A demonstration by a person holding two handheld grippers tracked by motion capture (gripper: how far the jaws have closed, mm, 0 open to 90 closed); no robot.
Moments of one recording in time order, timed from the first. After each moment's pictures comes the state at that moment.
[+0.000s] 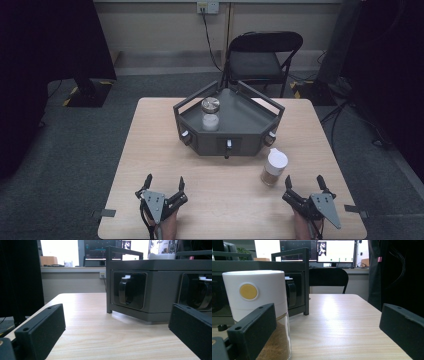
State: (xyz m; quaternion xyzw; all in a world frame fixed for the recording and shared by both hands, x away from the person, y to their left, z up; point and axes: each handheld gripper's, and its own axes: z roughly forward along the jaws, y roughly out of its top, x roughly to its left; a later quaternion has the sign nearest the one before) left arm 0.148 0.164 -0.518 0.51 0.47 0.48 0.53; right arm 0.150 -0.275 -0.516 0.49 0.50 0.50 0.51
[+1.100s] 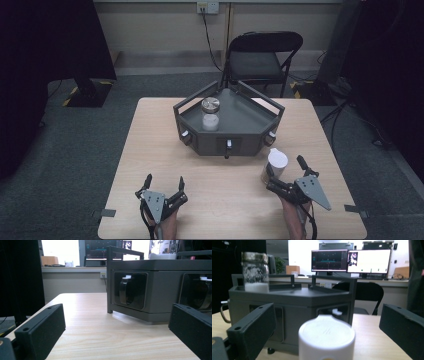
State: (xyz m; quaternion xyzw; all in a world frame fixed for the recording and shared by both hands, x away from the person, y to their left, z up) left arm 0.149 0.163 -0.517 0.51 0.48 0.48 0.53; right arm 0.179 -0.261 -0.474 0.42 0.54 0.57 0.46
